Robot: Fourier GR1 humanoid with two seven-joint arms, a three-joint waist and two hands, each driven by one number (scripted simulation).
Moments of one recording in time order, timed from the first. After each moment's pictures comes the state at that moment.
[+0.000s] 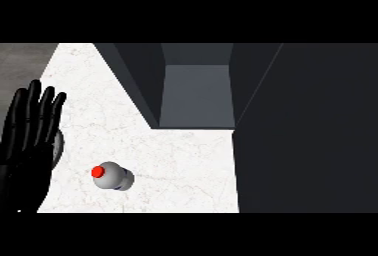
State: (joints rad) left arm 0.01 0.07 -0.02 -2.10 0.00 -0.02 -0.01; right arm -0.03 -0.08 0.01 -2.10 0.06 -0.01 -0.01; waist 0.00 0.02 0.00
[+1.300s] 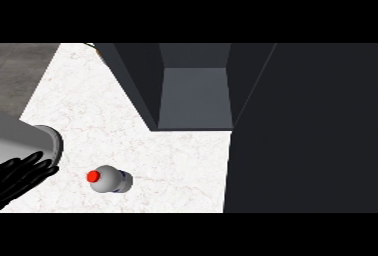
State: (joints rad) left arm 0.23 0.57 0.16 -2.01 0.89 -0.81 0.19; right arm 0.46 -0.08 0.11 -2.42 -0.19 0.17 0.19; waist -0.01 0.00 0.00
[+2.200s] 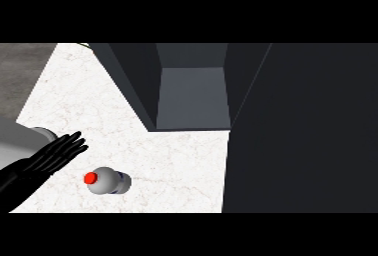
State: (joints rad) left arm 0.09 0.32 0.20 -1.70 0.43 -0.91 0.05; right arm 0.70 -0.08 0.15 -2.44 -0.17 0.27 0.02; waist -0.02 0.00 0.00
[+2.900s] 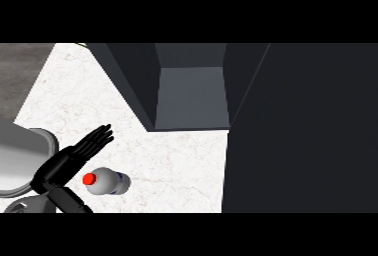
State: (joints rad) left arm -0.08 0.23 0.17 -1.24 -0.02 -0.81 -0.32; right arm 0.84 -0.09 0.17 -2.47 -0.16 0.32 -0.09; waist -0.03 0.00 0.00
